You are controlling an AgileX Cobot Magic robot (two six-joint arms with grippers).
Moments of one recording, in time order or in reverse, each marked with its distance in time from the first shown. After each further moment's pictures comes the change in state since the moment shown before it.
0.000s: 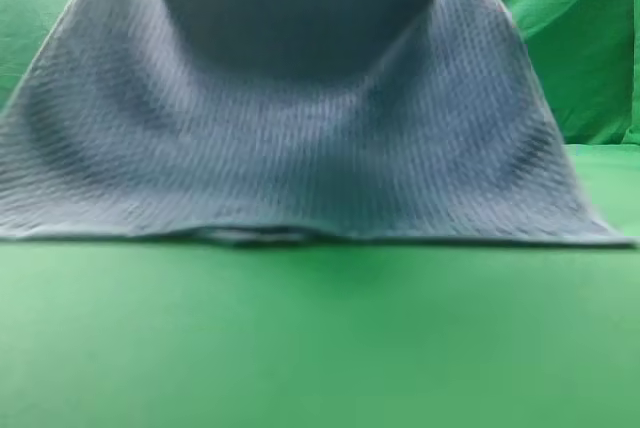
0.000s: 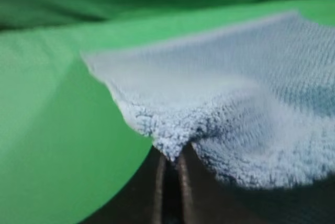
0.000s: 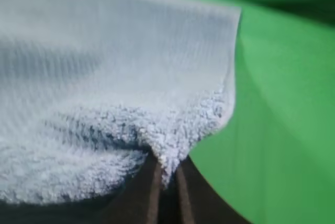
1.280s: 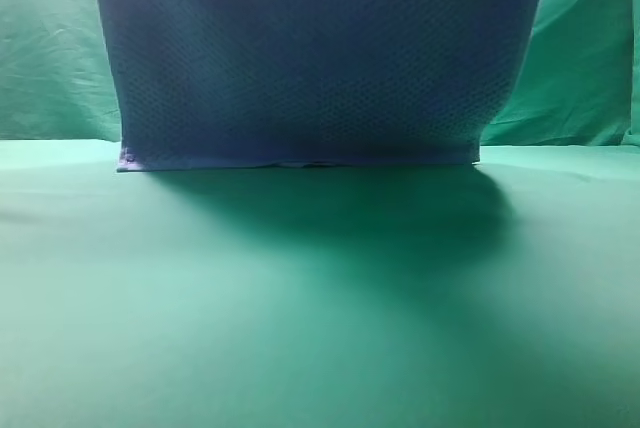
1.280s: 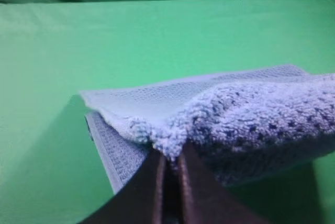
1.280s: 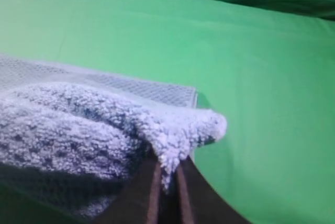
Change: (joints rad) left arm 0.005 -0.322 0.259 -0.067 -0.035 -0.009; right arm 0.002 -0.344 0.258 -0.065 0.097 0.097
